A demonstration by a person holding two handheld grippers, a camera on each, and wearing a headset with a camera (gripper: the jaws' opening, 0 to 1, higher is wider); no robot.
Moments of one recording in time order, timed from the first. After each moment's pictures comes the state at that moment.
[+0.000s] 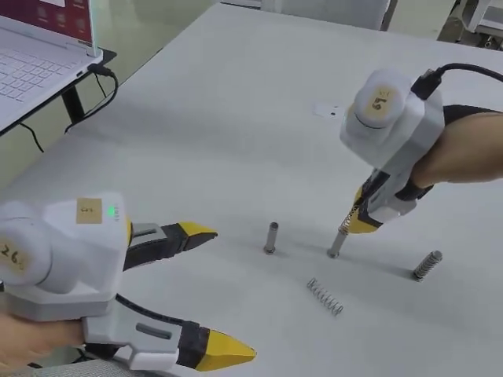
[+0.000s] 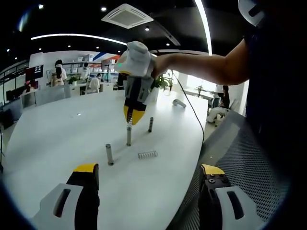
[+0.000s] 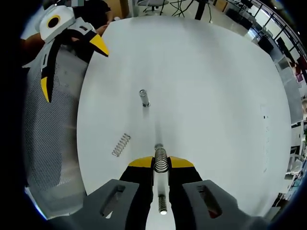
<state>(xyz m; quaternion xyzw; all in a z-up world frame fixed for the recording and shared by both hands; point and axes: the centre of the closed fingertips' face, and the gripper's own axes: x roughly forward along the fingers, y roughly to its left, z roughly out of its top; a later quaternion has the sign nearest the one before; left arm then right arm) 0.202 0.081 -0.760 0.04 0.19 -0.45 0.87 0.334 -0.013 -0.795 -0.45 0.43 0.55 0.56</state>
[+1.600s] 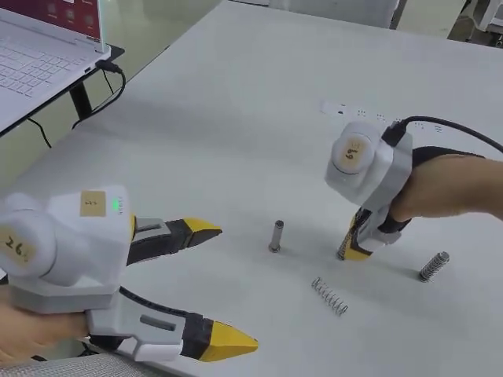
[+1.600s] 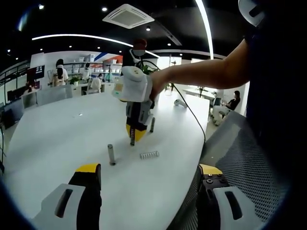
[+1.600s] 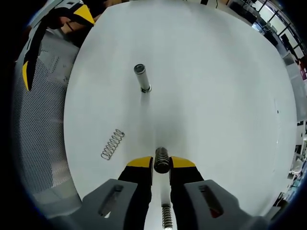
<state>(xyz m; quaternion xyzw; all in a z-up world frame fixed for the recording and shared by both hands) 0.203 0.081 -0.756 0.04 0.19 -0.44 0.88 0.330 -0.019 -0.849 -0.47 0.45 0.53 0.54</state>
